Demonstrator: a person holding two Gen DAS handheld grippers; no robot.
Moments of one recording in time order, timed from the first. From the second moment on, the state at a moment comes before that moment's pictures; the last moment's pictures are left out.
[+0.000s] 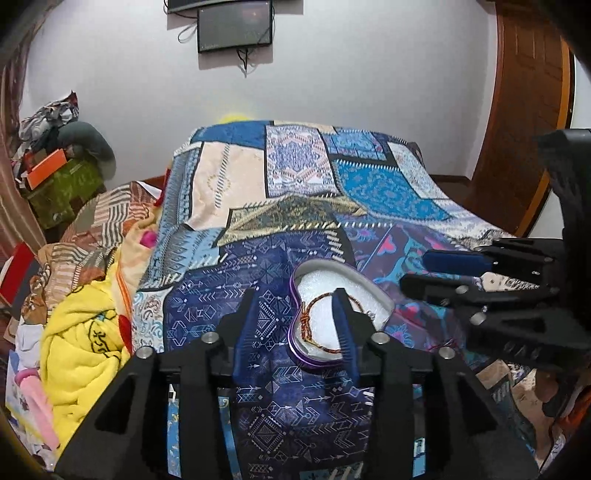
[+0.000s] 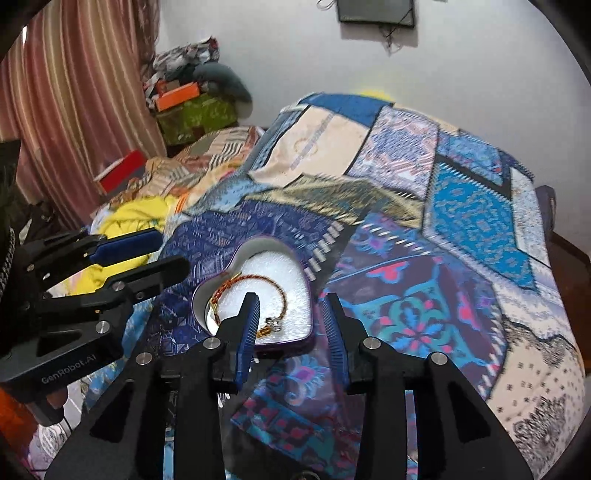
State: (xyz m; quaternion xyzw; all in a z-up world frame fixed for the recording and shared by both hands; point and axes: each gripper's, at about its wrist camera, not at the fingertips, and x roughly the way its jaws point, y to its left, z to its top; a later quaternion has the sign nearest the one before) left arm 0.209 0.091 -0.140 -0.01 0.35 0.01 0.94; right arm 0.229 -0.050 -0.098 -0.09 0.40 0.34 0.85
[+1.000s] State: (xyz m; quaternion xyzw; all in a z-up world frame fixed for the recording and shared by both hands) left arm 0.173 -0.019 -0.168 0.00 0.44 -0.09 0.89; right arm 0.175 -0.189 -0.080 -0.05 0.40 0.23 0.89
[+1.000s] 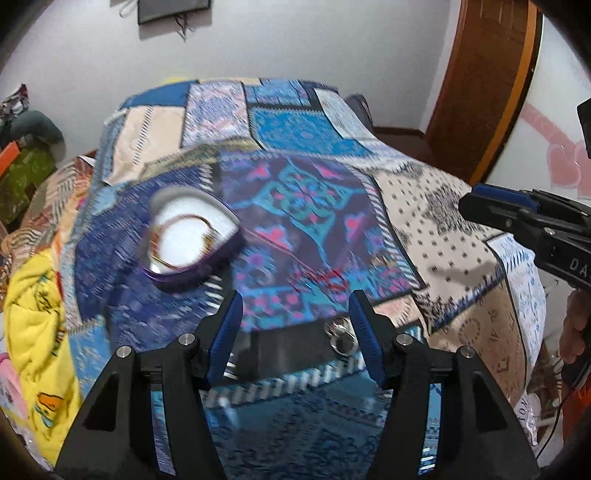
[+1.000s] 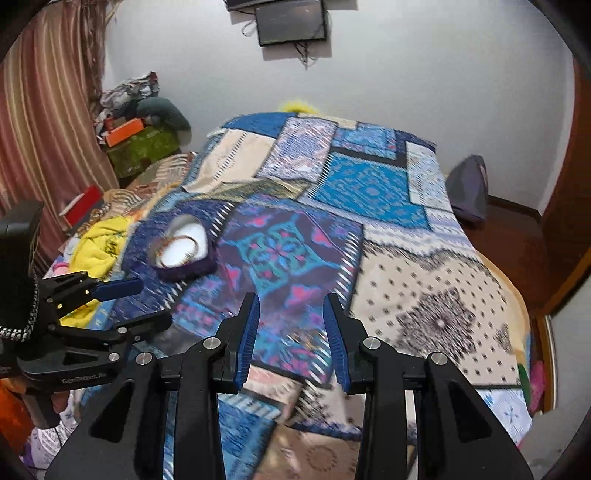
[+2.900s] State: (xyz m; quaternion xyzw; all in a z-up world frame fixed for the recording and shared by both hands) left arm 0.166 -0.040 -0.216 -0.02 0.45 -0.12 0.88; right arm 0.202 -0.190 -0.166 -0.04 0.49 0.22 0.85
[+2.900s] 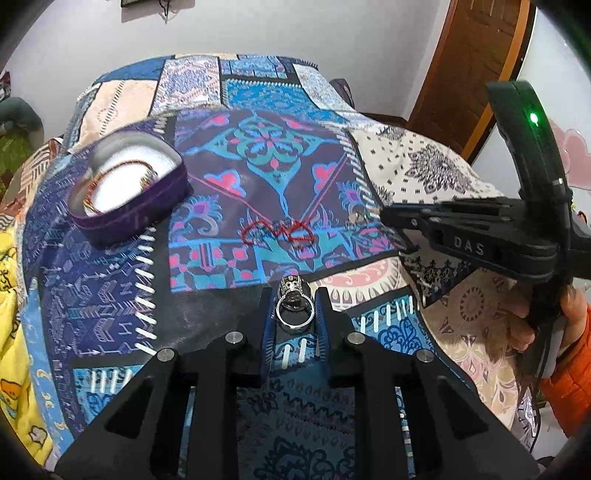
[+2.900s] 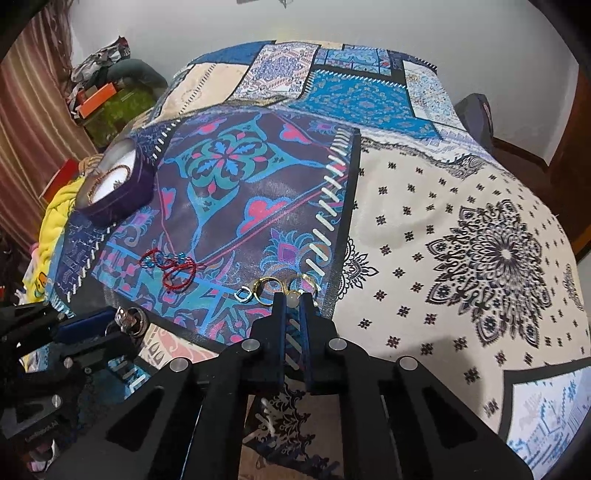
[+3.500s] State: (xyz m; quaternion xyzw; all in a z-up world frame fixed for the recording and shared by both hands) left arm 0.149 -0.014 -0.178 -0.03 0.40 -0.09 0.91; right arm 0.170 -0.197 -0.137 -0.07 0.46 0.23 0.86
